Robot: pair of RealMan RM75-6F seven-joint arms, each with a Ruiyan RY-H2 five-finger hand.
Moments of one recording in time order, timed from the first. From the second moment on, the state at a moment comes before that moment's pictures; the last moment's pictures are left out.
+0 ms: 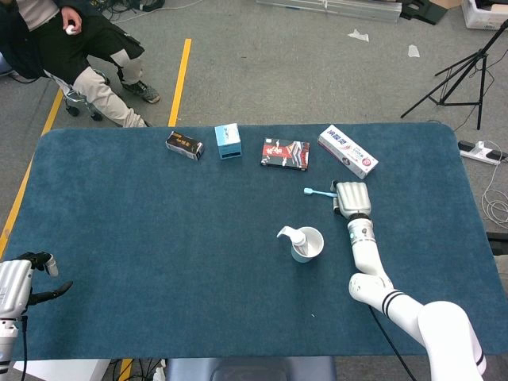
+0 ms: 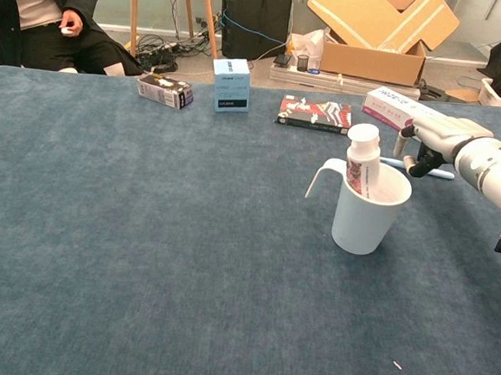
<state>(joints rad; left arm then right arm) -0.12 -1.08 -0.08 -1.69 1.43 1.45 0.02 0.84 -1.84 0.25 -0.71 -0.81 0.79 -0.40</state>
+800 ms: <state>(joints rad) -0.12 -1.08 -0.08 -1.69 1.43 1.45 0.01 0.82 -1.83 0.29 -0.73 -0.86 0.76 -0.41</state>
